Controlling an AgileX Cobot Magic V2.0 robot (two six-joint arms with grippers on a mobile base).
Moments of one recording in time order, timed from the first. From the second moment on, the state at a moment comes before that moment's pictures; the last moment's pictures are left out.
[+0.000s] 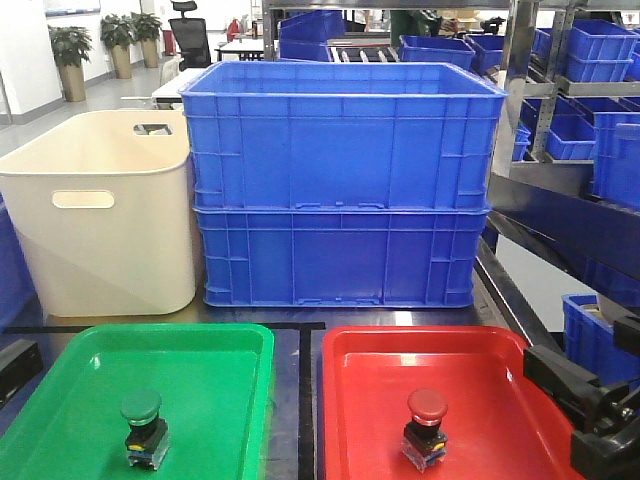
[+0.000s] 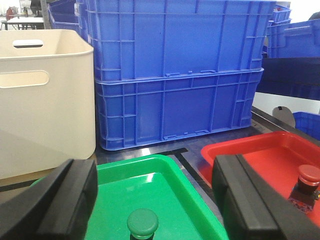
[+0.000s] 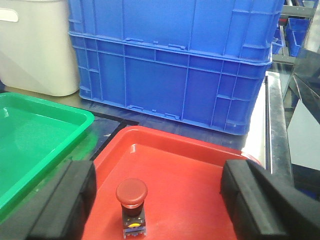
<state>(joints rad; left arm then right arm) -0.36 0.68 -0.63 -0.18 0.09 0.13 0.38 0.80 -0.75 -0.26 0.27 0.23</state>
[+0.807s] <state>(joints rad) -0.08 0.19 -0.13 -0.05 0.01 0.03 0.38 0.80 -0.75 -0.26 0.27 0.23</state>
